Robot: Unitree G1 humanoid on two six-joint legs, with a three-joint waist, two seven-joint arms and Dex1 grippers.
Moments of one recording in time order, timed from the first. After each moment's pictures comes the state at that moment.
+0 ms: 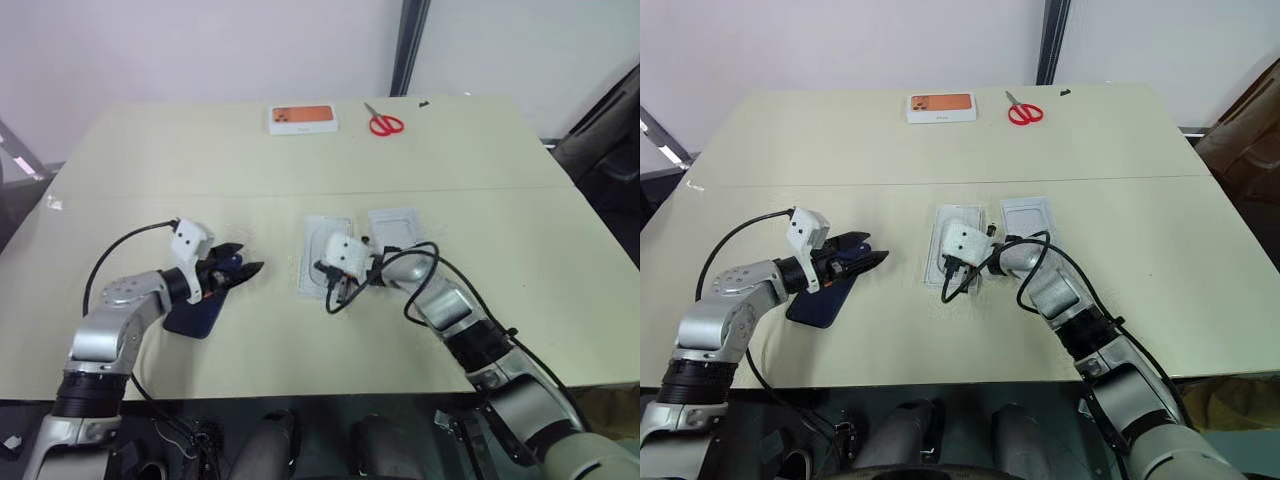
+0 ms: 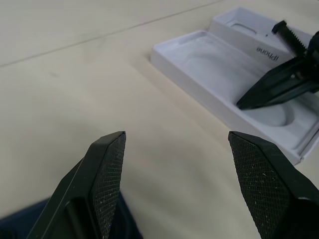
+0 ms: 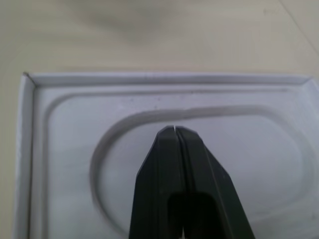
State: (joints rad) left arm -0.28 0.58 0.08 -0.03 -0.45 0.46 -0.80; right arm -0.64 -0.38 0.46 0.18 -0.14 0.29 0.81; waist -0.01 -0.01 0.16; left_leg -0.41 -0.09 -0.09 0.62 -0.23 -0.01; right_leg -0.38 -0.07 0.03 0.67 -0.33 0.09
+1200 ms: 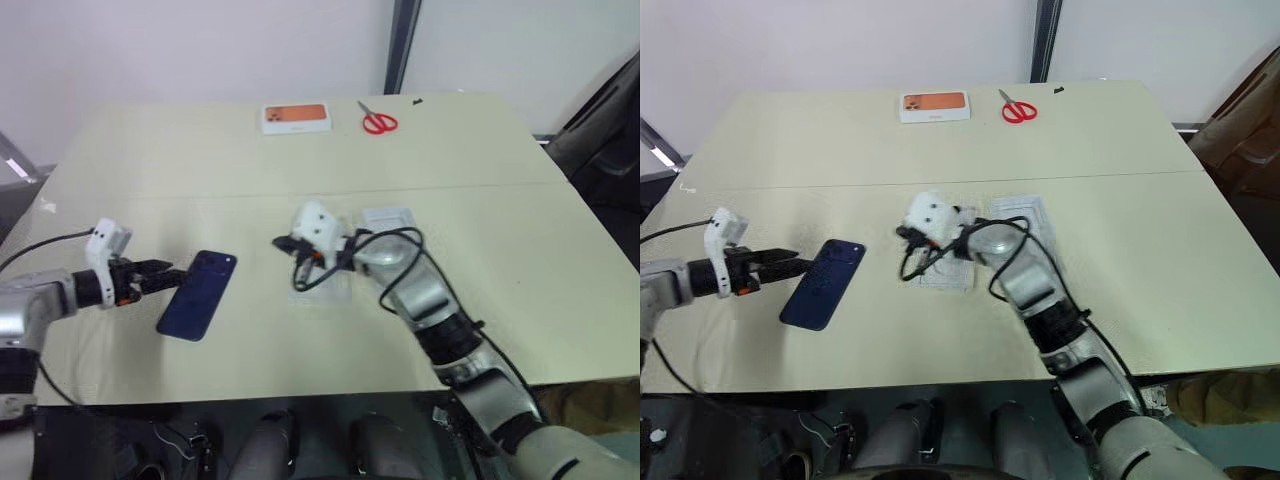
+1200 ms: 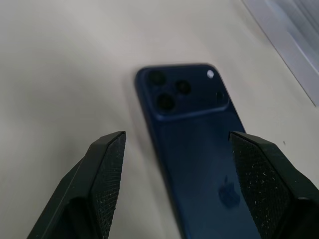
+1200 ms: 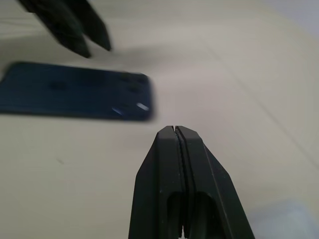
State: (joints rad) left arm -0.37 0.95 0.16 0.36 -0.51 0.74 -1.12; right arm -0.71 -0.11 0.43 0.13 -0.04 0.40 0.76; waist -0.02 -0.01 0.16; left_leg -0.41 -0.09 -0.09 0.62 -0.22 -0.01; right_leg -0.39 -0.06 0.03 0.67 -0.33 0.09
